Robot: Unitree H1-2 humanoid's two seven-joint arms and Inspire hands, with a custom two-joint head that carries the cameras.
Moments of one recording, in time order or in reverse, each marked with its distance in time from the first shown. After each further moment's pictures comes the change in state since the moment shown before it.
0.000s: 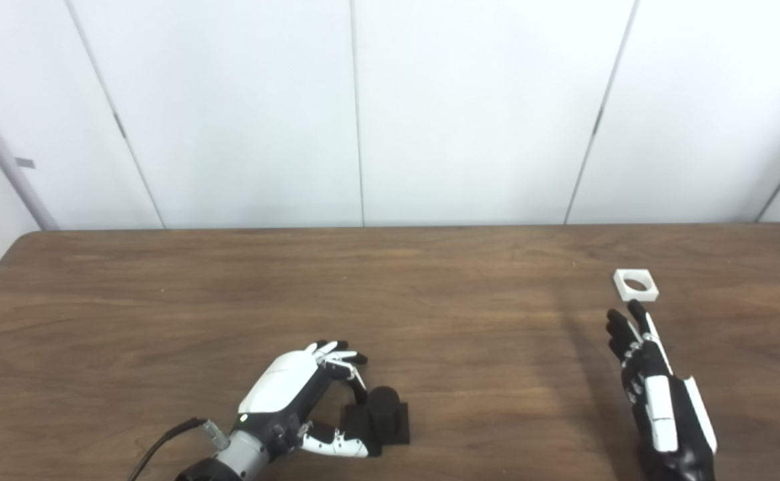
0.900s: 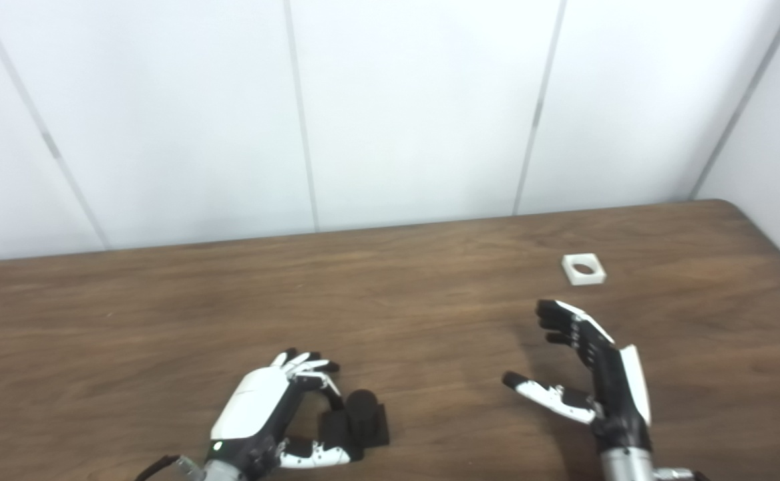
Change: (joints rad) left arm -0.024 -0.028 -0.014 0.097 0.071 -0.070 0.093; right arm -0.045 0.077 0.020 0.011 -0.394 0.011 -0.239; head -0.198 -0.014
